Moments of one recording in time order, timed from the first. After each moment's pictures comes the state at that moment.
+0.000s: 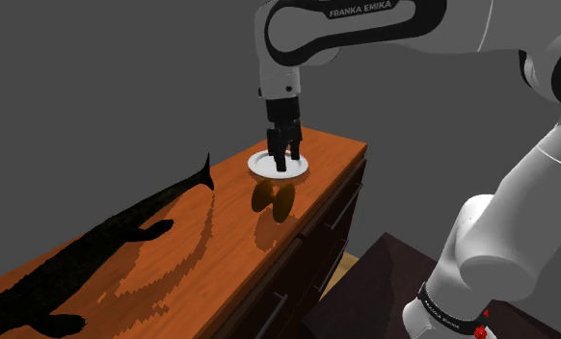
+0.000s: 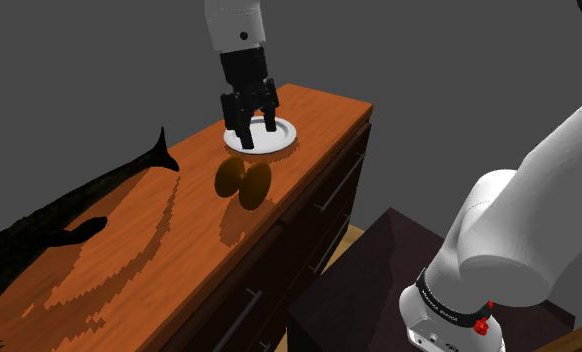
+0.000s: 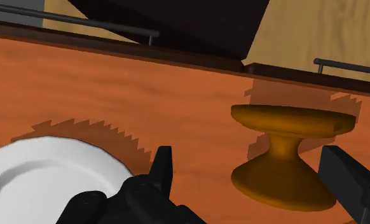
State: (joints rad) arm 0.20 -0.19 0.11 -1.95 0.13 1.53 -0.11
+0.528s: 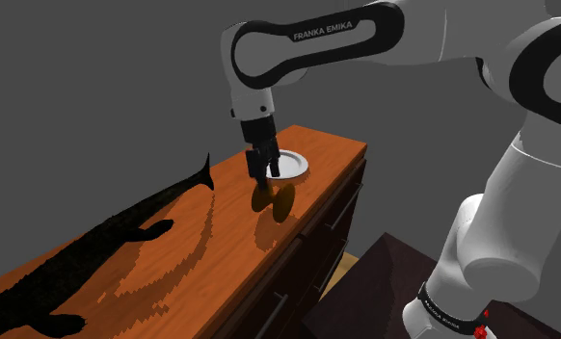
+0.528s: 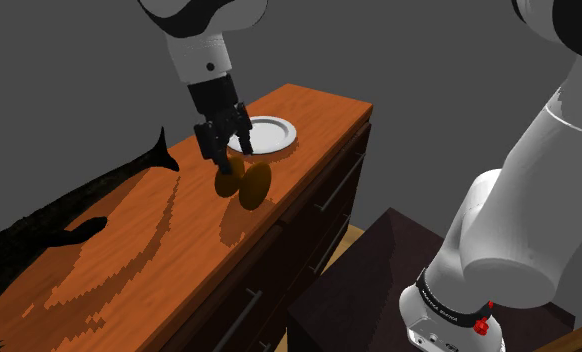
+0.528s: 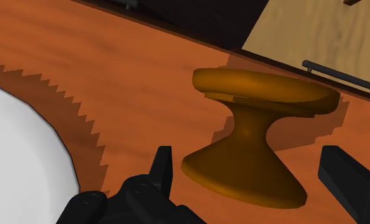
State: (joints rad) arm 0.25 -0.04 0.17 -1.87 0.12 1.54 -0.16
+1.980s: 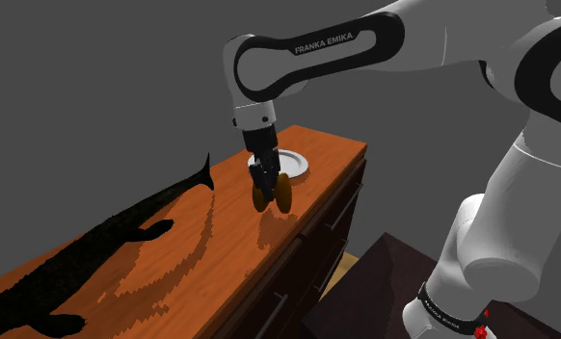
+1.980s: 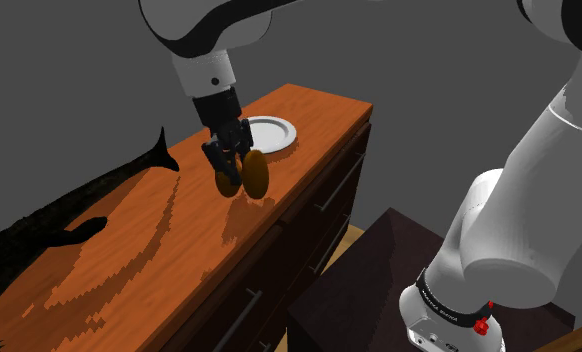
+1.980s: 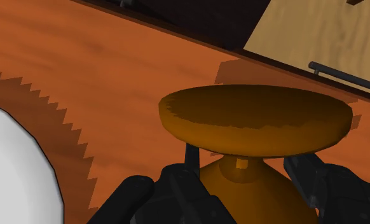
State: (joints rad) arm 0.26 -0.05 0.17 -1.94 0.13 1.59 -0.16
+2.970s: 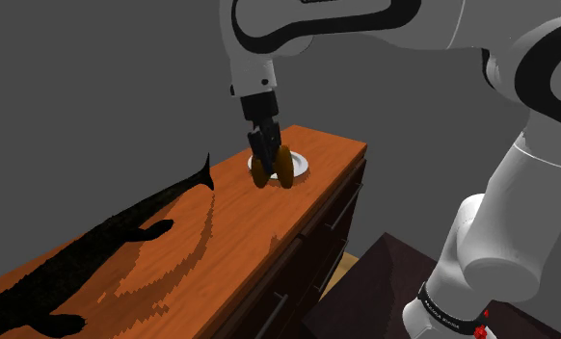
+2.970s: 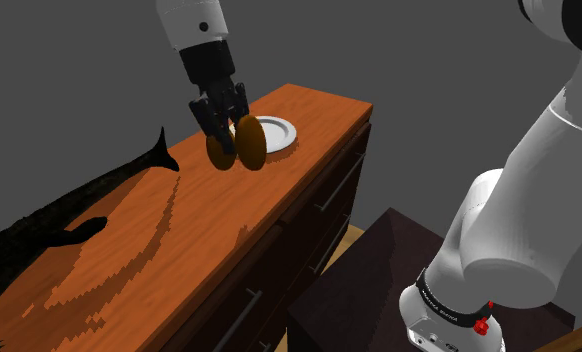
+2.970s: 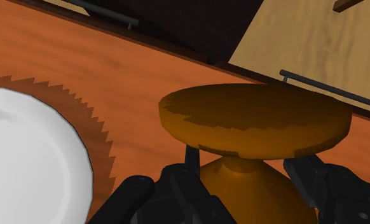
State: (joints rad) arm 0.26 -0.05 0.17 -1.75 0.13 1.40 -0.14
